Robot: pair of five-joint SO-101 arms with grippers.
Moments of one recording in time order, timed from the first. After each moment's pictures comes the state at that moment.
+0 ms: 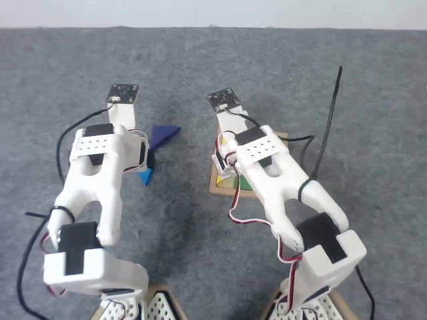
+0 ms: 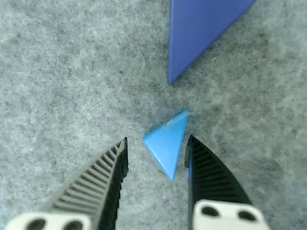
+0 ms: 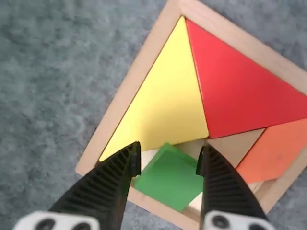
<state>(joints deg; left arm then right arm) -13.3 2.4 29.7 60.2 -4.9 -29.9 8.9 19.1 54.6 -2.8</state>
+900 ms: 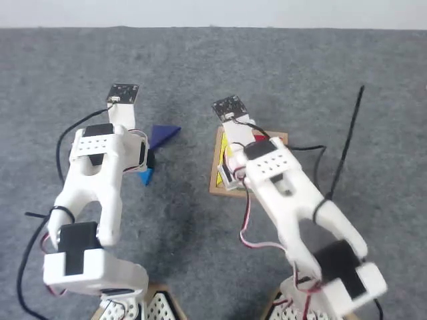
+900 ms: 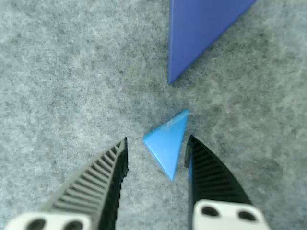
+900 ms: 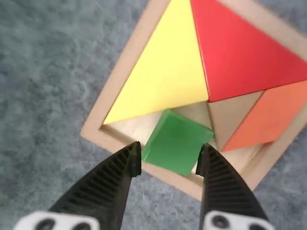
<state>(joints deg) -13.3 2.4 29.7 60.2 -4.9 -30.2 -4.0 29.9 56.3 -2.8</state>
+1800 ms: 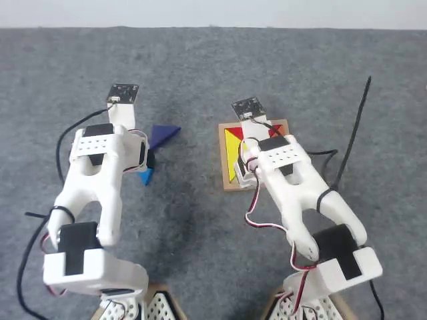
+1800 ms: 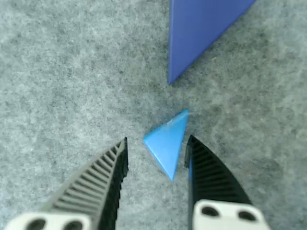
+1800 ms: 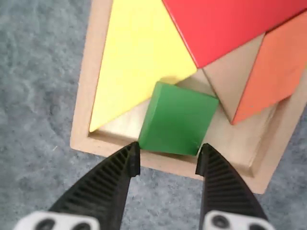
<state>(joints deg) -13.3 2.4 29.7 60.2 -4.9 -23.0 2.0 30.2 54.1 -1.0</state>
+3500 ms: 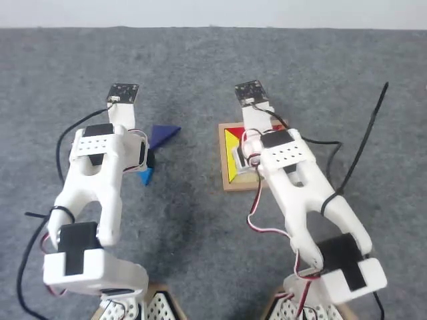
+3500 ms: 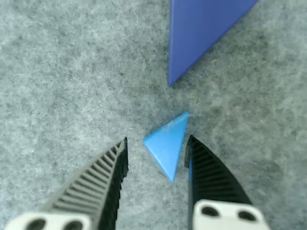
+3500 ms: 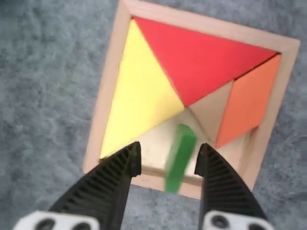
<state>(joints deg) -13.3 2.4 29.7 59.8 -4.9 -23.0 -2.1 27.0 52.7 -2.9</state>
